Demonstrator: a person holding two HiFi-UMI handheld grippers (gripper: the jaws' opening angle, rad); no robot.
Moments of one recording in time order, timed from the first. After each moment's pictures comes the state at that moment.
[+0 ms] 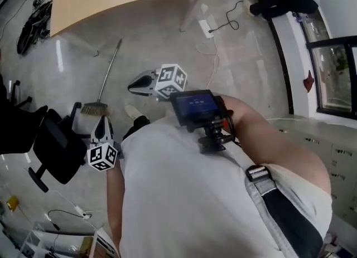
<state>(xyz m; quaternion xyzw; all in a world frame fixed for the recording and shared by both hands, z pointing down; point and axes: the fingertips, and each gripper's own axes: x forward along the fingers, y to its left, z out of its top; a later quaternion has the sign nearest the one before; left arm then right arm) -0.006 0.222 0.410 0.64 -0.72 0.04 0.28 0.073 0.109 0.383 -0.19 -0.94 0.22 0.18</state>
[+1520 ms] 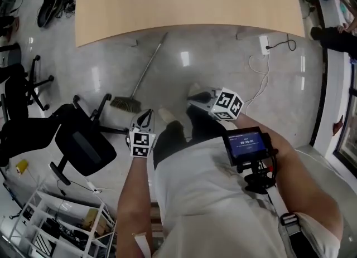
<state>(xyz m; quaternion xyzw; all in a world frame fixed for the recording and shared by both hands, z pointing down) -0.061 0.076 0.561 0.67 -0.58 0.29 0.35 0.048 -0.022 0.534 -0.16 -0.90 0.26 0.31</state>
